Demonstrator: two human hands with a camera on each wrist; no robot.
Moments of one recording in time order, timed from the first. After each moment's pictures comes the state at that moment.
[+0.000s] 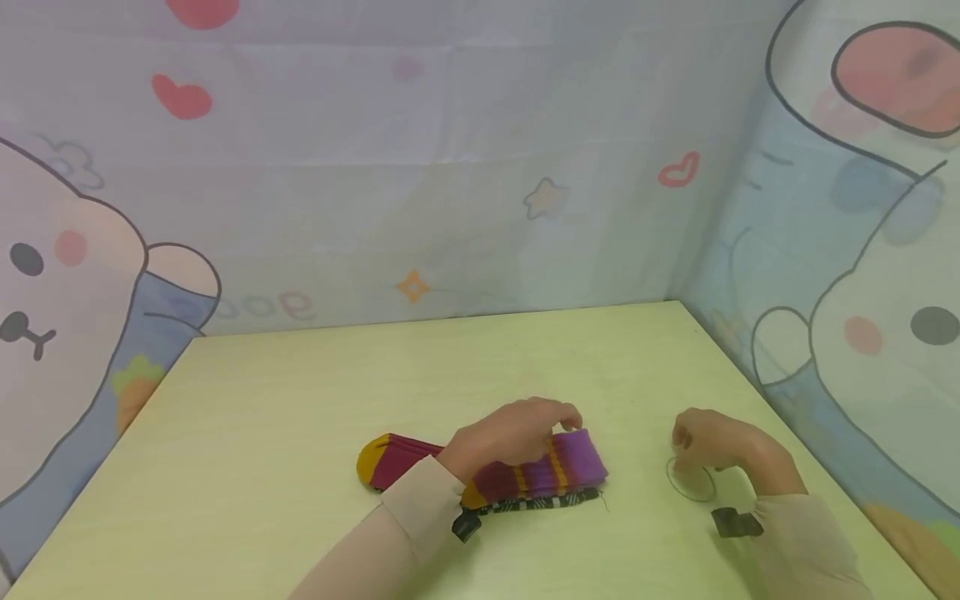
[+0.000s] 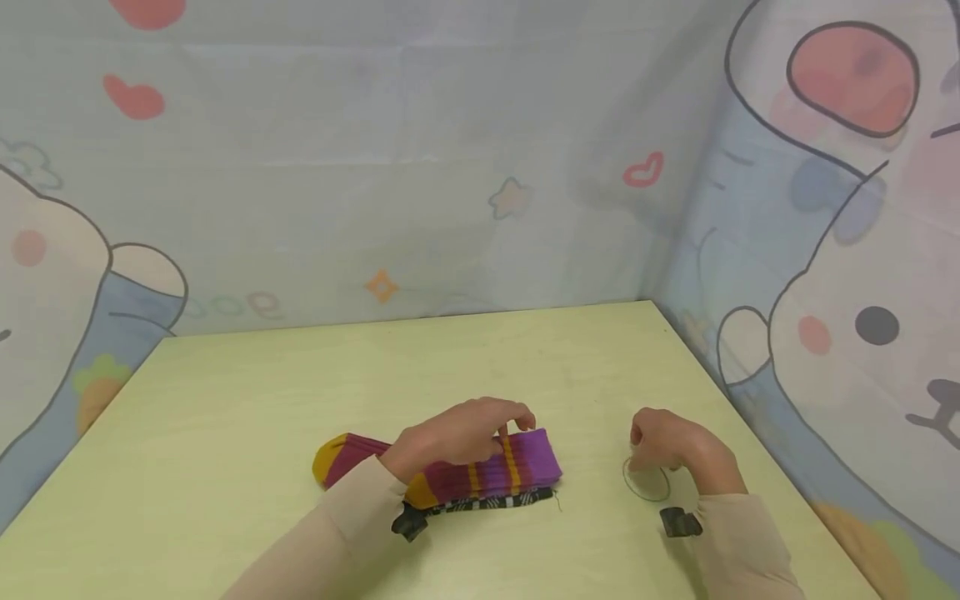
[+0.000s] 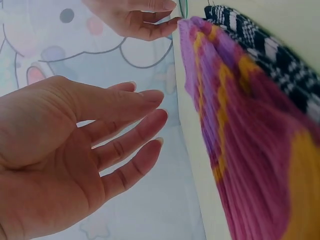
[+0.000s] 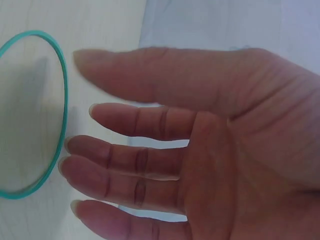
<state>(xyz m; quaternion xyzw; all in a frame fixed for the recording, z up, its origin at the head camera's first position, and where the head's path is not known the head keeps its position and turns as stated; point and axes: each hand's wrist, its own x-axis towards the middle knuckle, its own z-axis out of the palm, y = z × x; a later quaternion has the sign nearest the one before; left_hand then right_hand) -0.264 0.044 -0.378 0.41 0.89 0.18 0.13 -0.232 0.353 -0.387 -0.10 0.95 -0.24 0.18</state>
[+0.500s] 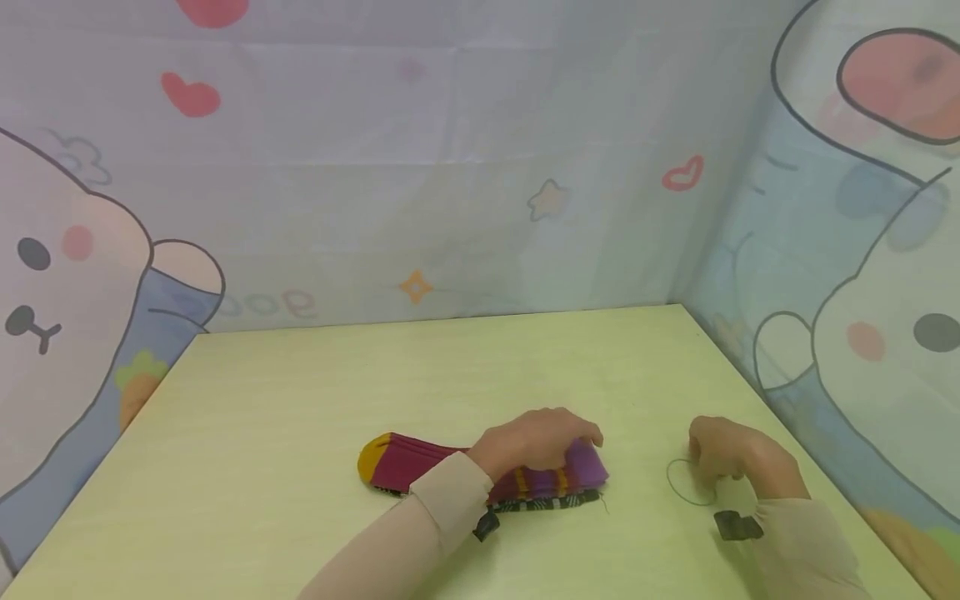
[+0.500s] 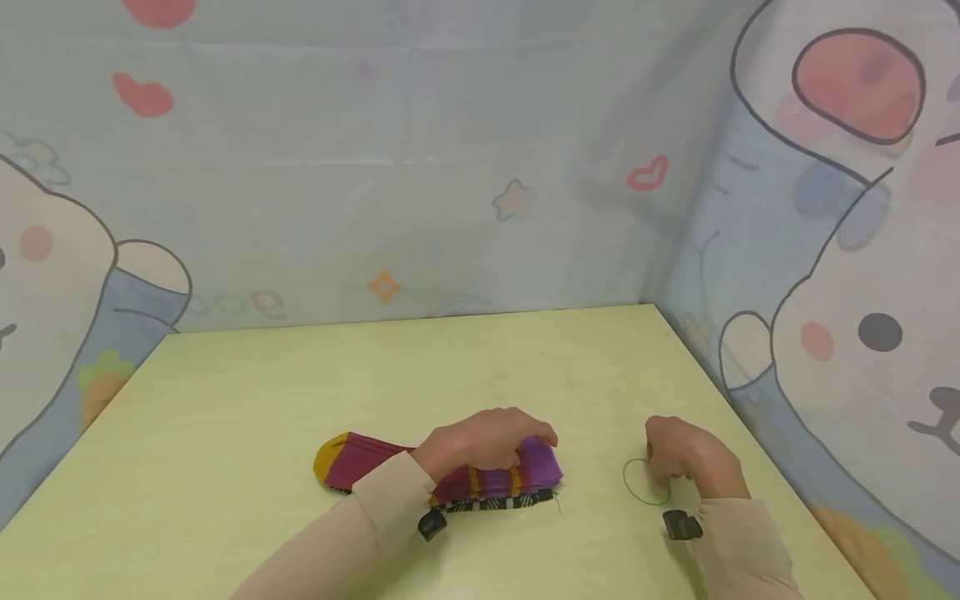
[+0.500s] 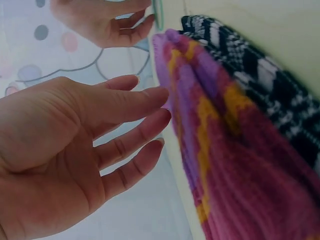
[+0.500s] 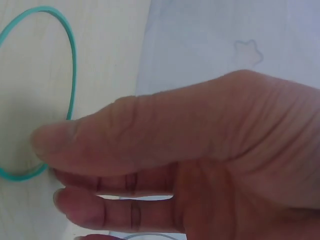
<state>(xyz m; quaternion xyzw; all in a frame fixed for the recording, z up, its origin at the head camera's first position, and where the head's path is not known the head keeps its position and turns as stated) -0.266 0.072 -0.391 0.43 0.89 0.08 0.13 -0.231 0.359 -0.389 -0.07 0.96 -0.18 0.18</state>
